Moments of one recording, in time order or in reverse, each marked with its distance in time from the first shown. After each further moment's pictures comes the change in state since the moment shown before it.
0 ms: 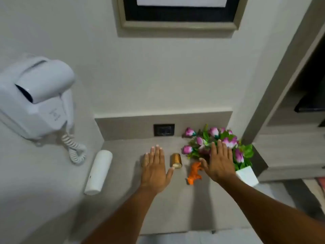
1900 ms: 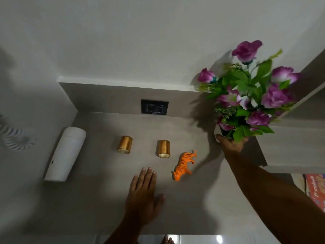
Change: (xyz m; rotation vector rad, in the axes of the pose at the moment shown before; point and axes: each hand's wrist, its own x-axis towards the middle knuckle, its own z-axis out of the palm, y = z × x) left_hand -0.049 0.017 0.142 -0.185 -0.174 0.004; right_hand 0.133 0.081 0.087 1.431 0.160 0.805
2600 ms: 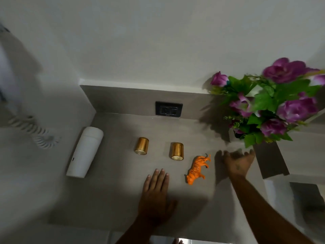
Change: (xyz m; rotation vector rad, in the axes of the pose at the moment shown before) left_hand 0.003 0.000 -0.001 -0.010 -0.035 -0.024; right_hand -0.046 0.046 -0.002 -0.382 0.045 -0.178
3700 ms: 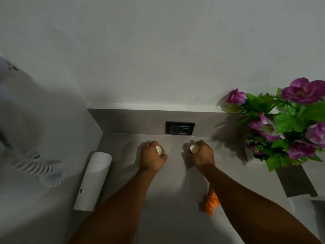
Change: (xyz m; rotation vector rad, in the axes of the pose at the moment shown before) left_hand 0.185 -0.082 -0.130 -0.375 0.262 -0.397; right_hand -0.030 -0.095 0.163 -0.430 -0.504 -0.110
